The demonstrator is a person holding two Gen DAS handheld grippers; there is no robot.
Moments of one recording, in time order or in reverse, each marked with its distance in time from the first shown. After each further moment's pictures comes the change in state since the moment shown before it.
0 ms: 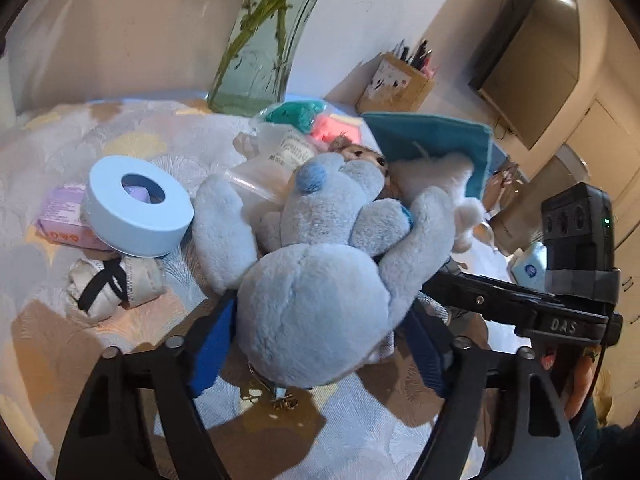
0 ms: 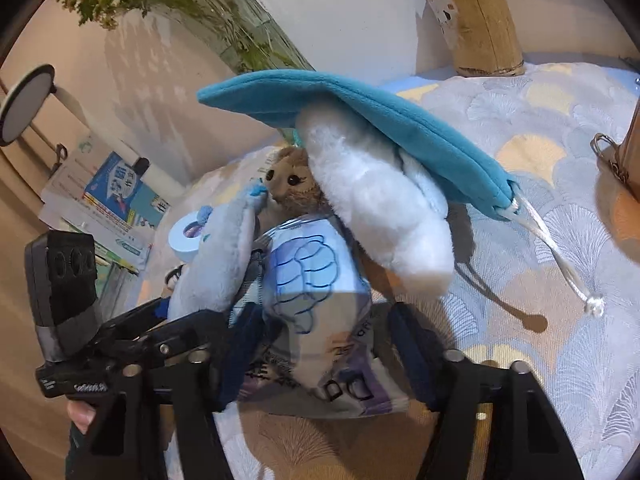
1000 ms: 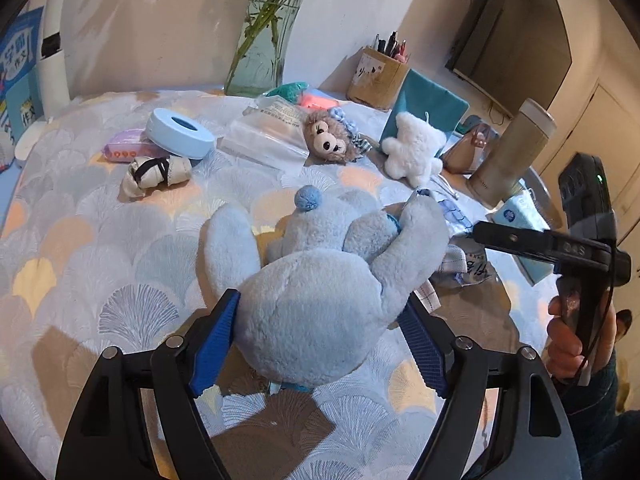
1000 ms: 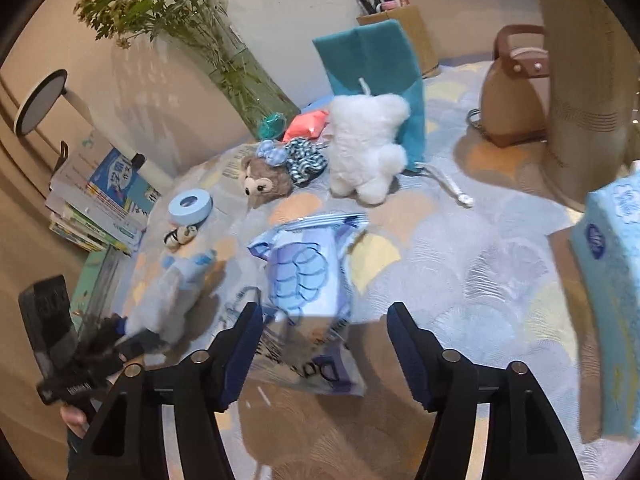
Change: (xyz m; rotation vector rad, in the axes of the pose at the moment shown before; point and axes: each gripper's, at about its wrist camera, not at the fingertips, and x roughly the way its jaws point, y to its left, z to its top) left arm -0.062 -0.043 -0.077 0.025 -0.017 0.094; right arm -0.090 -0.011 -0.047 0.024 0.003 -0.141
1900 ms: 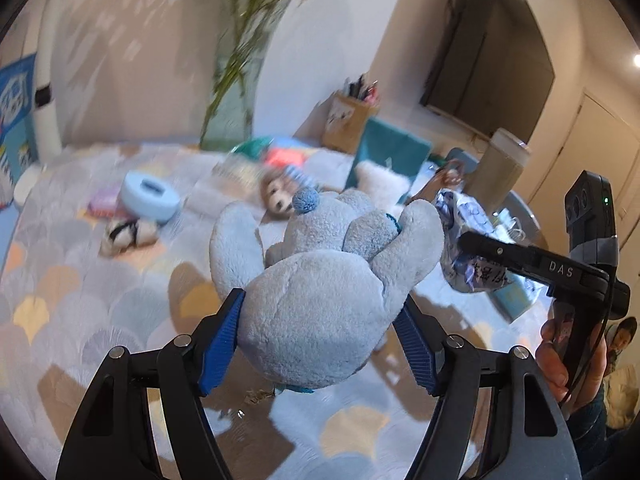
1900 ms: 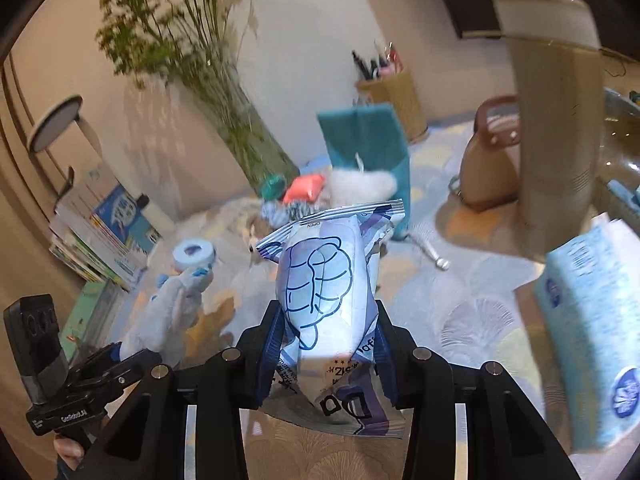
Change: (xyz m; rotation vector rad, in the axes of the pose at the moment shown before) left arm -0.021 -0.050 0.023 0.036 -0.157 -0.014; right arm -0.054 0.004 0.002 -0.032 -0.228 -0.026
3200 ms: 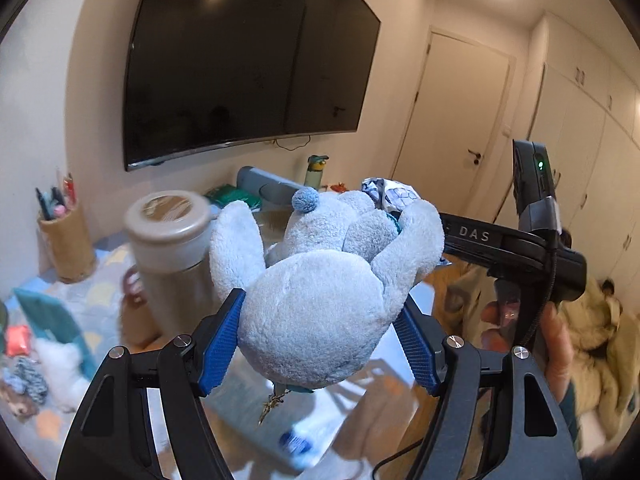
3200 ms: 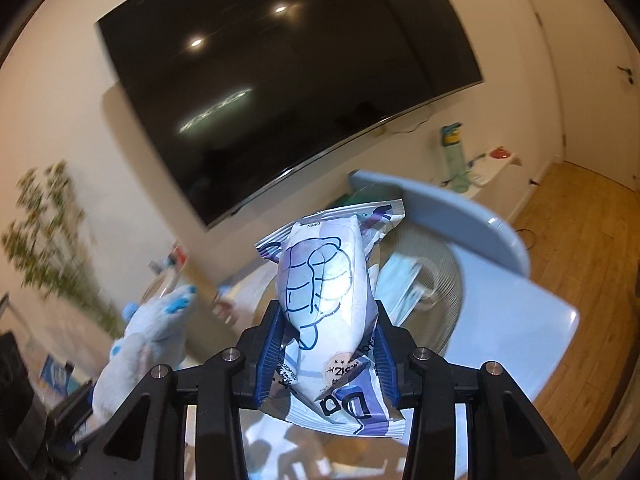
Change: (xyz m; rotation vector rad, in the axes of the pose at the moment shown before) left arm 0.104 -0.314 0.092 0.375 0.005 -0.424; right arm -0.220 -0.219 0.068 0.322 -0.356 -0.389
